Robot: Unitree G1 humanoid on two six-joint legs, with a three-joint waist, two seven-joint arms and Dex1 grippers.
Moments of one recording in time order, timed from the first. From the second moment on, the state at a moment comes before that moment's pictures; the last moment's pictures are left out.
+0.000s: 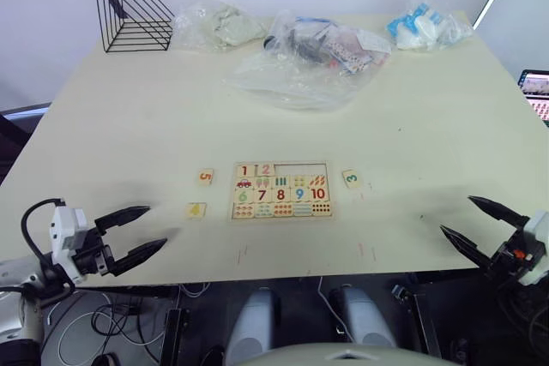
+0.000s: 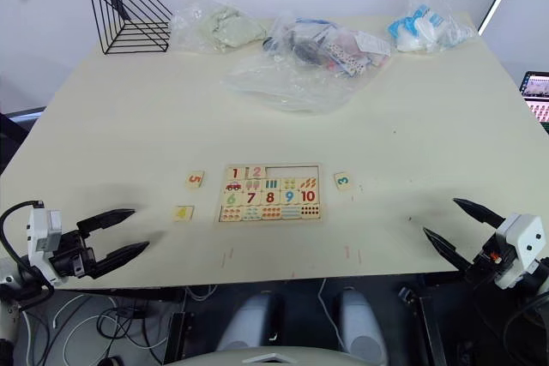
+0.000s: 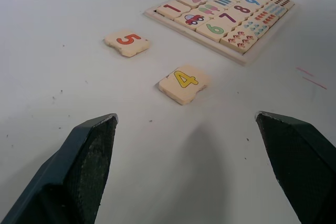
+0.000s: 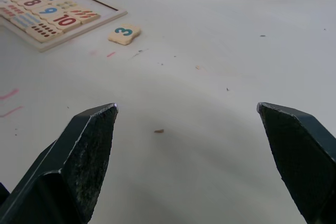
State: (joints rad) left arm 0.13 0.79 0.48 0.38 -0.53 -0.11 -1.48; right arm 0.39 -0.58 -0.47 -0.19 0.50 -0.04 1.02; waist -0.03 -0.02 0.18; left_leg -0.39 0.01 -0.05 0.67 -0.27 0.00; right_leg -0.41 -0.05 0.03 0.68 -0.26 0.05
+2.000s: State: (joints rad) left arm 0.06 0.79 0.42 0.46 -0.53 -0.16 -1.52; right arm 0.38 -0.58 -0.41 -0.17 0.49 -0.09 1.04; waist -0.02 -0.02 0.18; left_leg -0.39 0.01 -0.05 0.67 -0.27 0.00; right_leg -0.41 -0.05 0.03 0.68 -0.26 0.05
